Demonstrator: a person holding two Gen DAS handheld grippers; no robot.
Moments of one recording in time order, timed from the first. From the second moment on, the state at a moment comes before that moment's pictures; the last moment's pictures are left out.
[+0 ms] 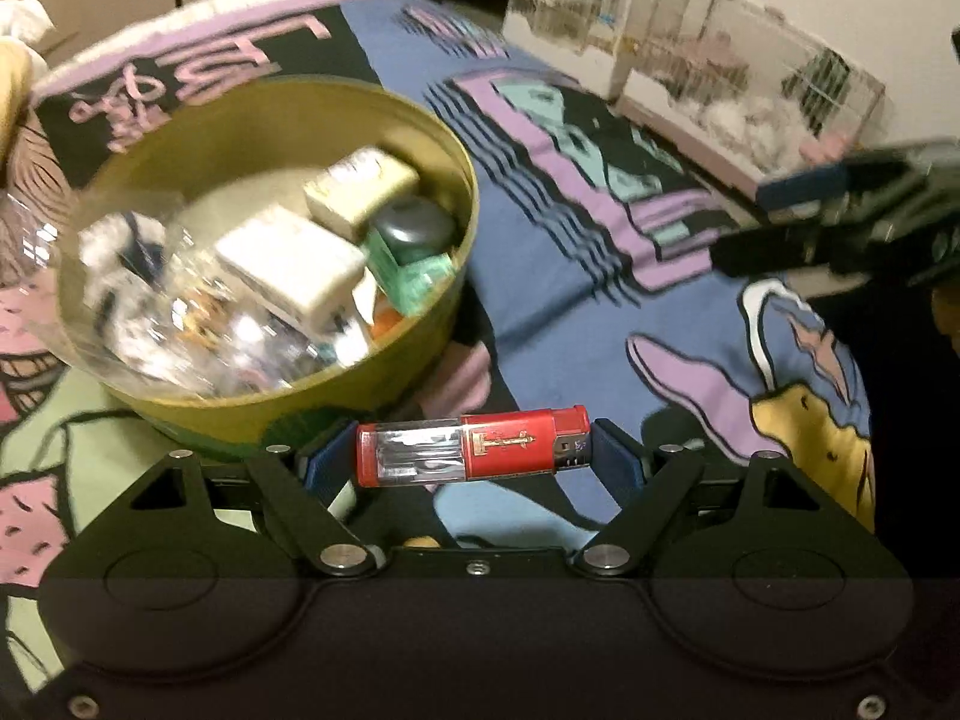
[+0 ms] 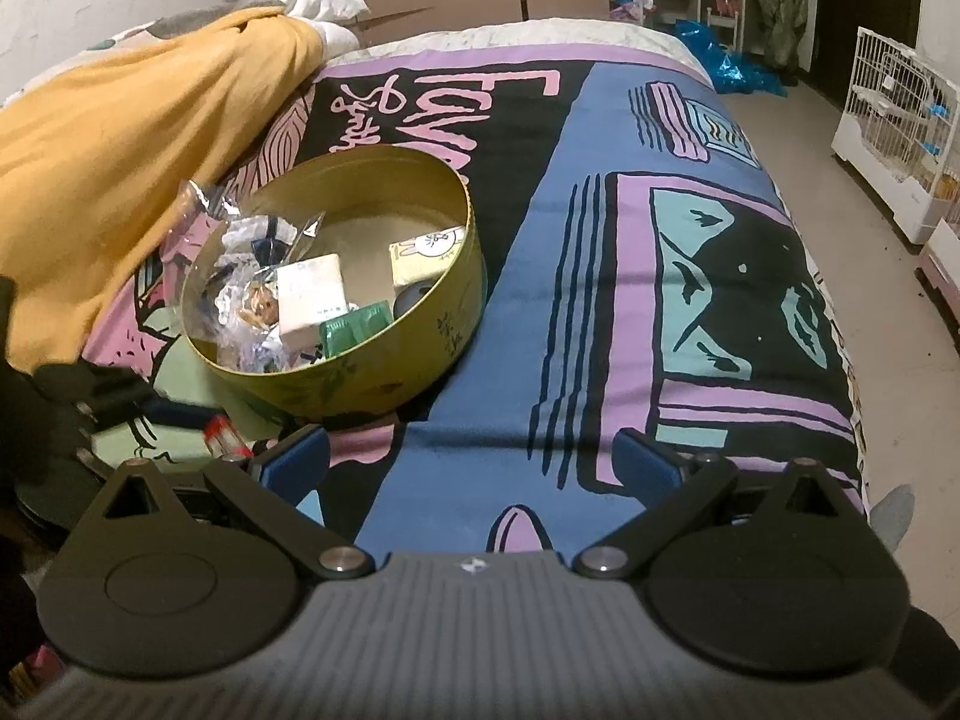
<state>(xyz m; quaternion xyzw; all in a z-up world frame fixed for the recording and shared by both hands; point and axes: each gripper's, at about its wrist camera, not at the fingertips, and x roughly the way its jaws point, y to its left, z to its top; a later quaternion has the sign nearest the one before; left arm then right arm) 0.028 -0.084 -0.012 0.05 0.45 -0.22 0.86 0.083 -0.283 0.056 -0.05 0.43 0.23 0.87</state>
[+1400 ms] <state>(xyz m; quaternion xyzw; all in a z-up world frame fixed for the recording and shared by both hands) 0.071 -0.031 0.078 0.01 0.32 -0.07 0.95 0.085 -0.271 0.009 -0.07 0.49 0.26 0.83</state>
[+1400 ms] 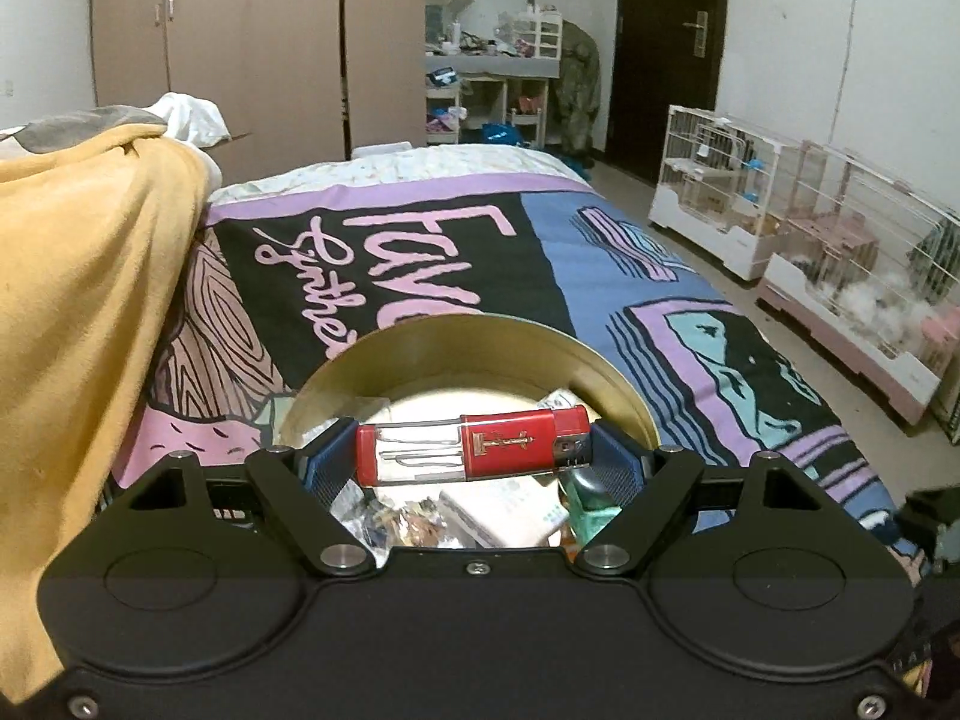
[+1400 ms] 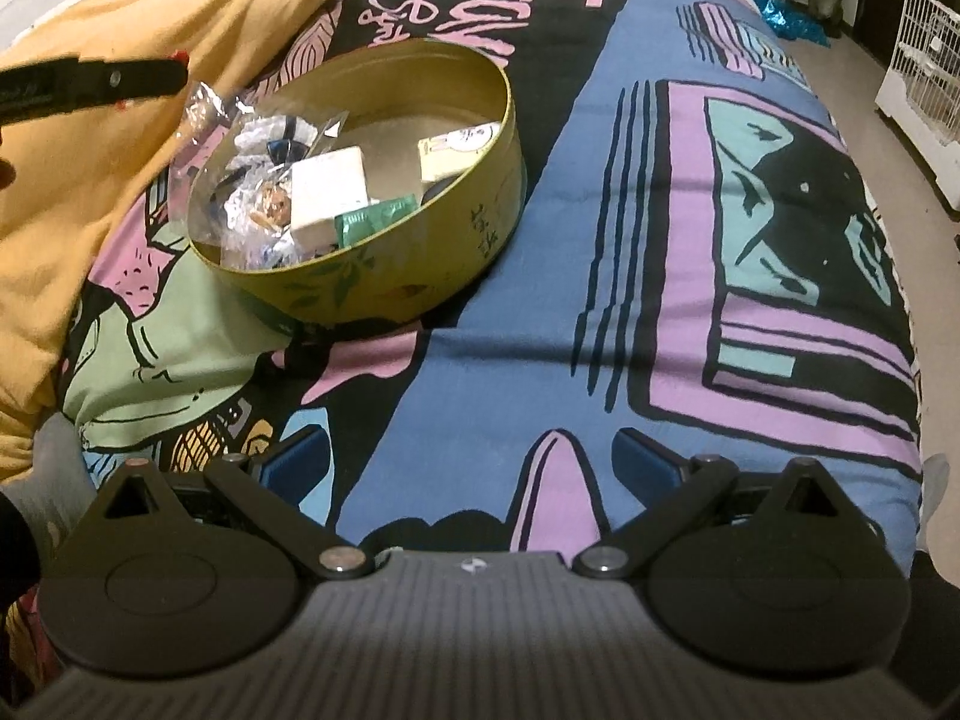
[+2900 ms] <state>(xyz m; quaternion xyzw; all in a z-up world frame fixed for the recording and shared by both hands) 0.061 -0.024 0.035 -0.06 0.38 -0.03 0.92 0.100 -0.256 0.053 -0.07 0.45 0.19 0.87</state>
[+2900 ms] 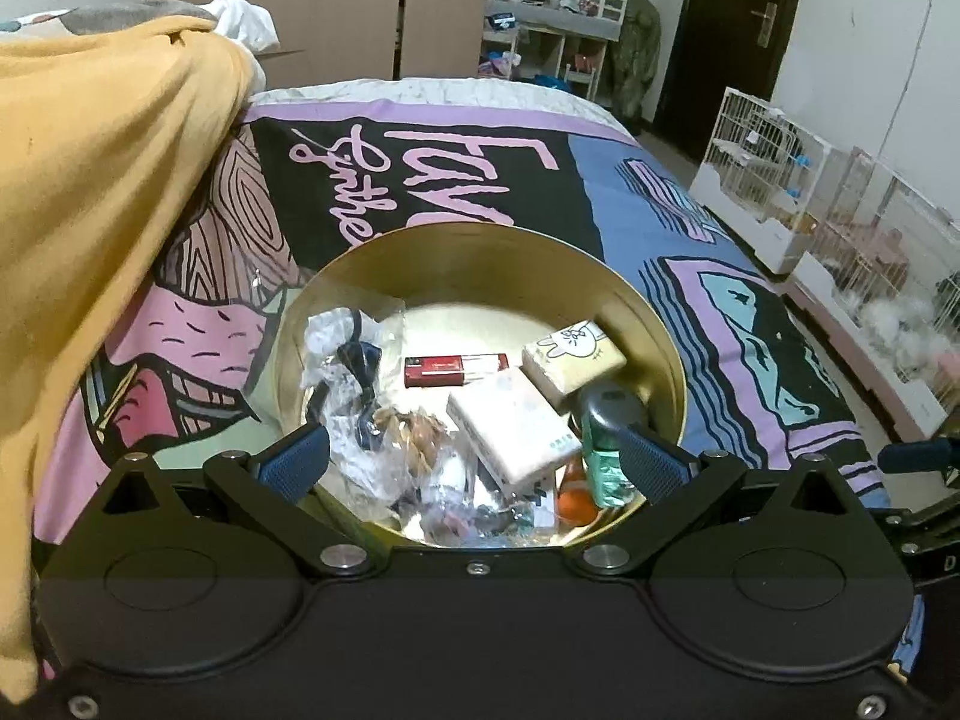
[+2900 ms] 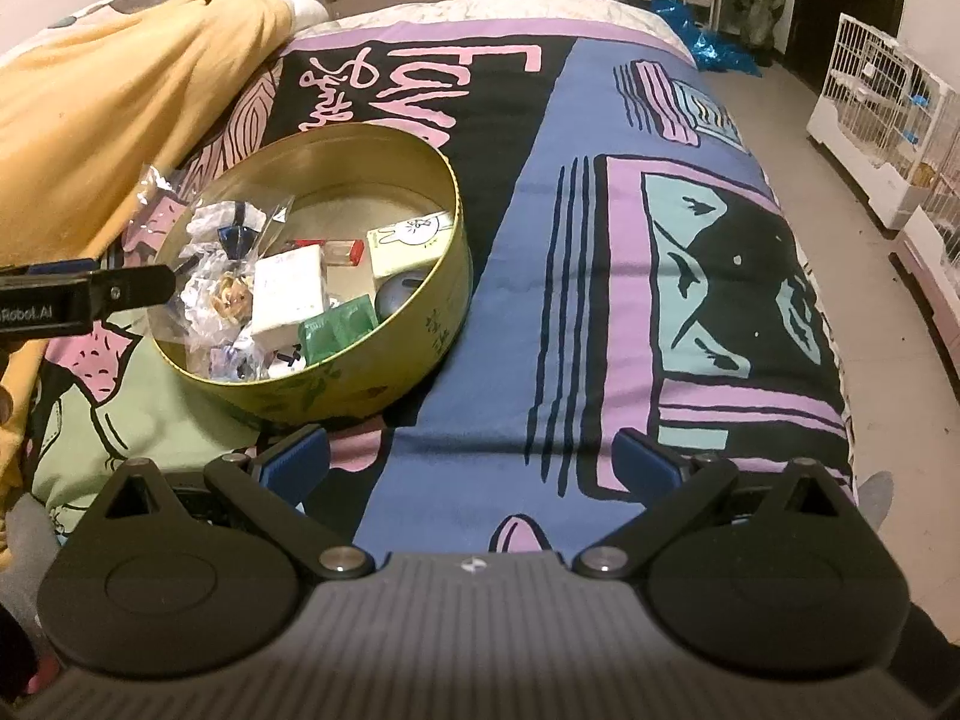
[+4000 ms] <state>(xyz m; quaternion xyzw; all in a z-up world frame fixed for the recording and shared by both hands) 0.050 -0.034 -0.001 -0.05 0.44 -0.04 0.90 0.101 -0.239 0.046 -0.08 0.44 0.19 0.87</state>
